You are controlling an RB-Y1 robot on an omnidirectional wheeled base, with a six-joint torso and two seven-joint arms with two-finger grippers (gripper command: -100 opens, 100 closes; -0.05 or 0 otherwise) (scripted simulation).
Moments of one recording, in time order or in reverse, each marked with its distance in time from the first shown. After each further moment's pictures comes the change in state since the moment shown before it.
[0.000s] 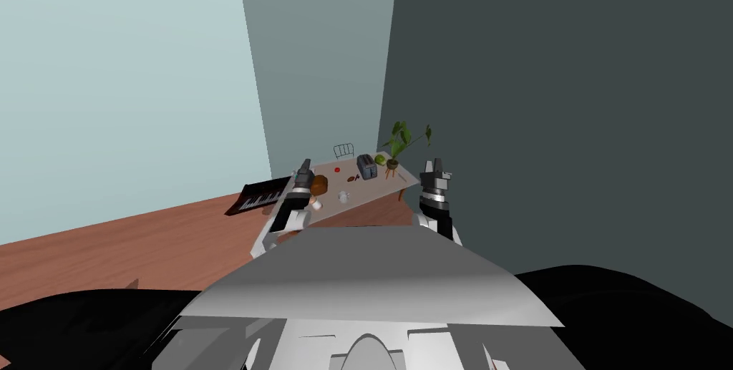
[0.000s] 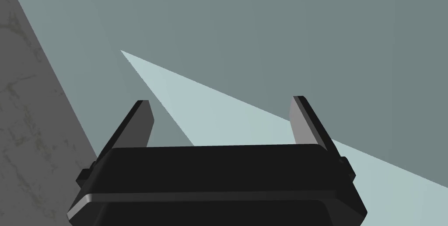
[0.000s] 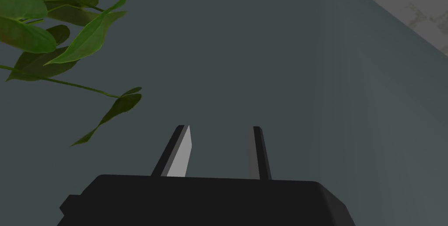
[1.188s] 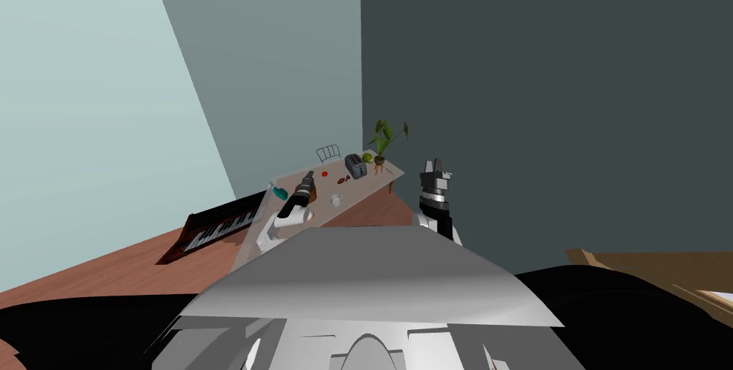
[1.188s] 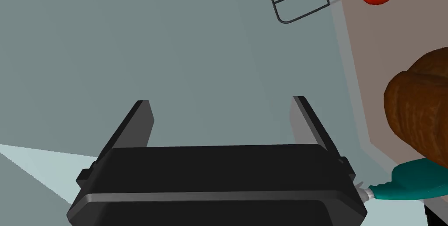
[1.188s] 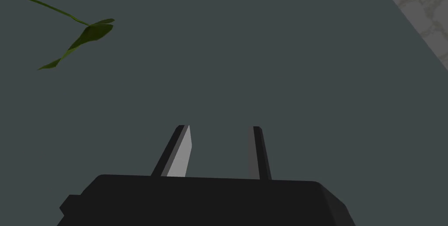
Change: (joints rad) left arm -0.104 0.038 0.080 0.241 -0.007 0.343 0.037; right arm 0.000 0.000 0.000 0.000 0.000 0.000 0.000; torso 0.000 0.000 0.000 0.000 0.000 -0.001
